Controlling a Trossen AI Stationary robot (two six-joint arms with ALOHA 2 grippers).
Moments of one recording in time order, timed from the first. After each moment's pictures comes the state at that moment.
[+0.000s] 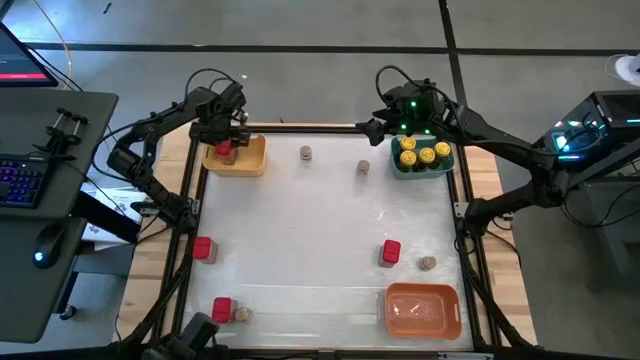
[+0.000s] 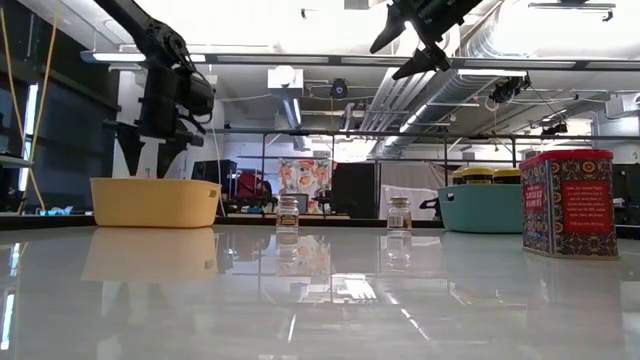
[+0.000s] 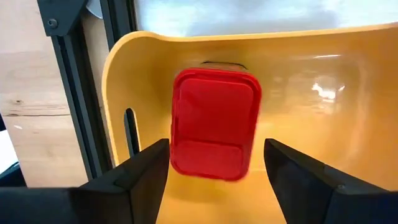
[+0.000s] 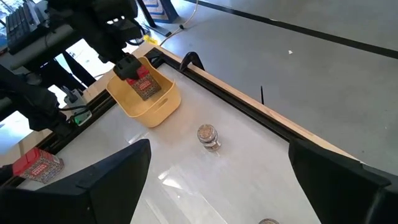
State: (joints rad) left arm 1.03 1.59 1.19 -1.16 -0.19 -0.46; right arm -0.51 1.34 1.36 -0.56 0.00 0.36
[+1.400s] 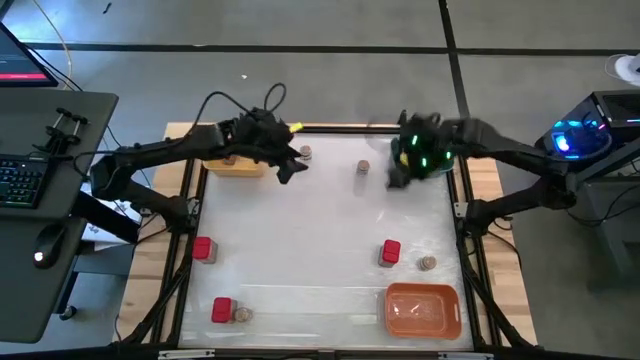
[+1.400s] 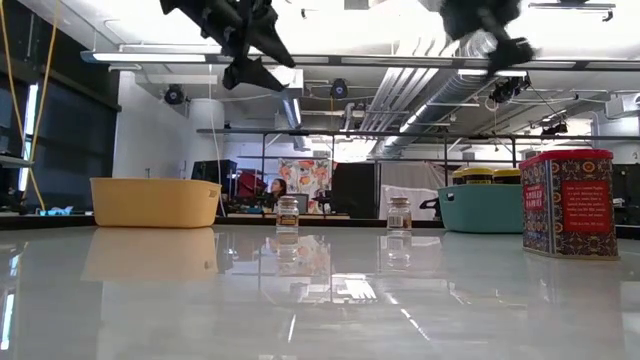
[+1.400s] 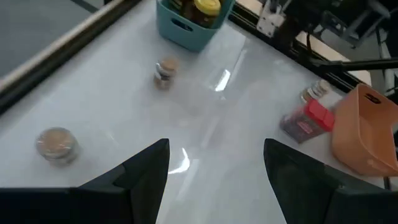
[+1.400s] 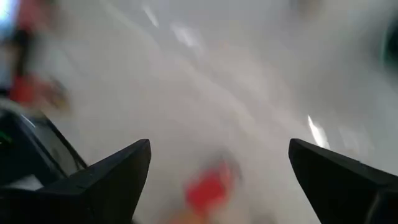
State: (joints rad) left arm 0.38 1.36 1.19 -0.50 0.17 -0.26; right arm -0.32 1.25 1.36 -1.24 -0.24 0.72
